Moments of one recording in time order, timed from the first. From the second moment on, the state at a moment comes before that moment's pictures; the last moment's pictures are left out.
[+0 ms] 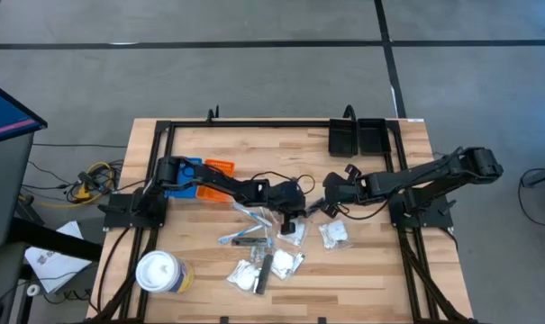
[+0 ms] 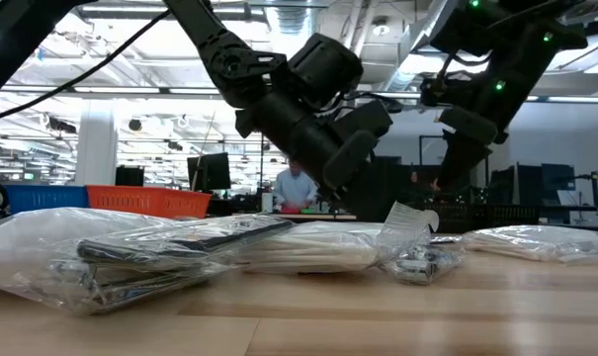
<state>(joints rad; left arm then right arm) 0.00 2.17 1.28 0.20 0.07 0.02 0.10 1.33 0.69 -0.52 0.50 0.52</state>
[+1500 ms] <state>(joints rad) 0.03 2.09 1.33 -0.20 -0.05 0.07 0.13 1.33 0.68 -0.53 0.50 0.55</state>
